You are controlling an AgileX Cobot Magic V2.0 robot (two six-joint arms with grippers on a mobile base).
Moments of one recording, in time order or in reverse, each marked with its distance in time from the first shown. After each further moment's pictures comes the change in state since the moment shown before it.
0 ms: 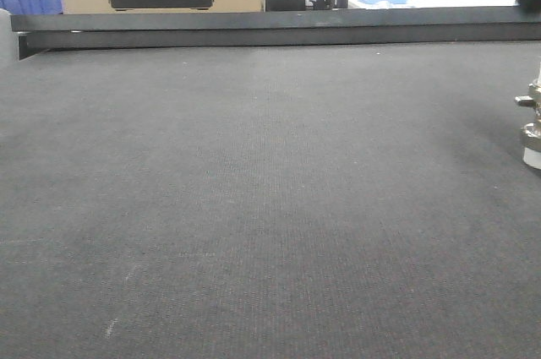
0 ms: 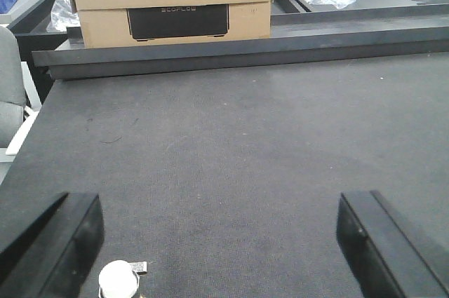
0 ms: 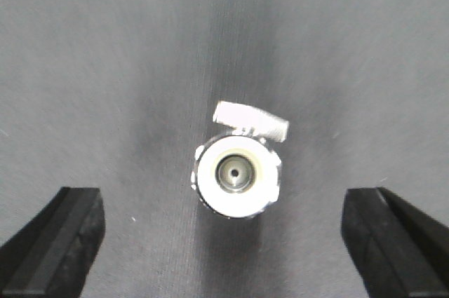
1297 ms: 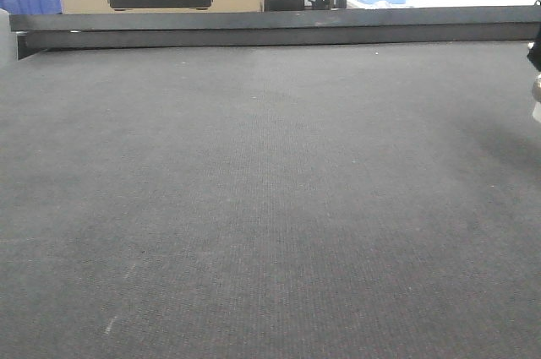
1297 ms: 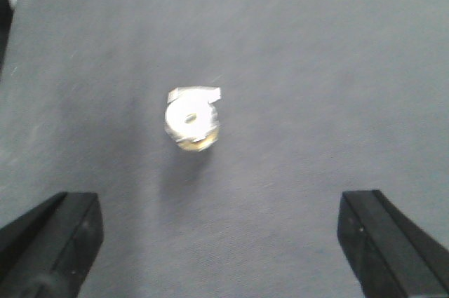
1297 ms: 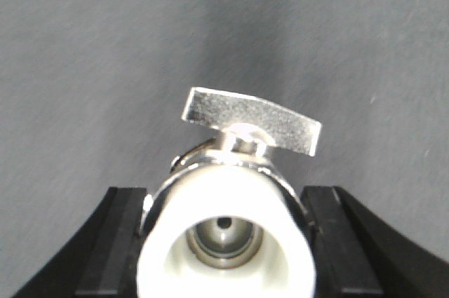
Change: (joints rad) left arm 0.259 0.606 -0.567 0.015 0.709 0.065; right arm 0.050 -0.138 0.253 -0.008 -0.161 0.004
